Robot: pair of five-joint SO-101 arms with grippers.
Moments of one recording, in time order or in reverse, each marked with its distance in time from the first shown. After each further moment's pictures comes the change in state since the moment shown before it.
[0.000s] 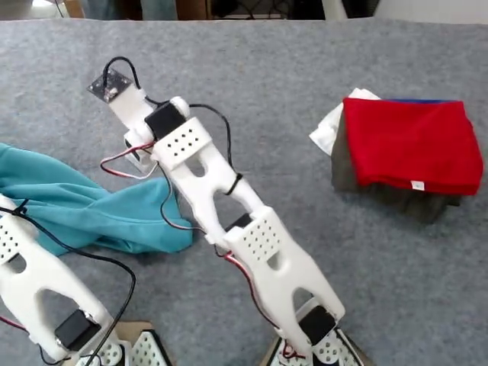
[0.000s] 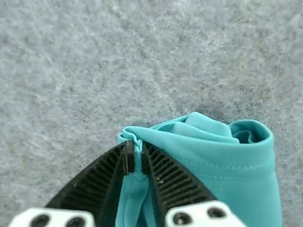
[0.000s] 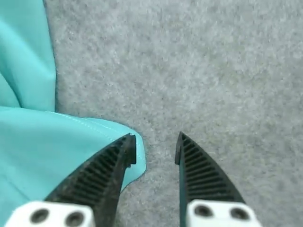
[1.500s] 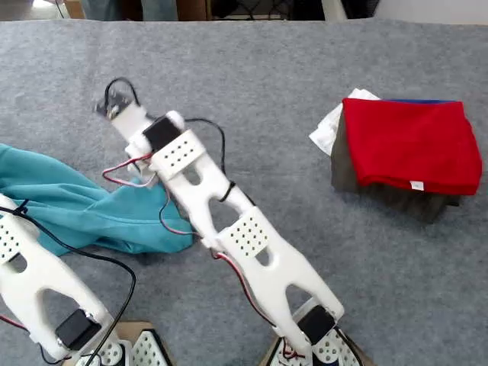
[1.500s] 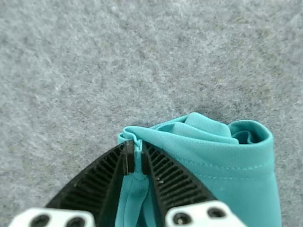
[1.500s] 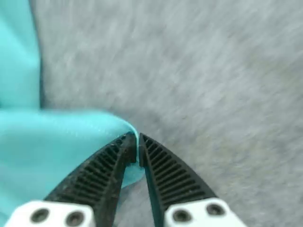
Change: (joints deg) left arm 0.0 0.0 0.0 0.0 0.0; right arm 0.4 11.3 -14.2 0.8 0.0
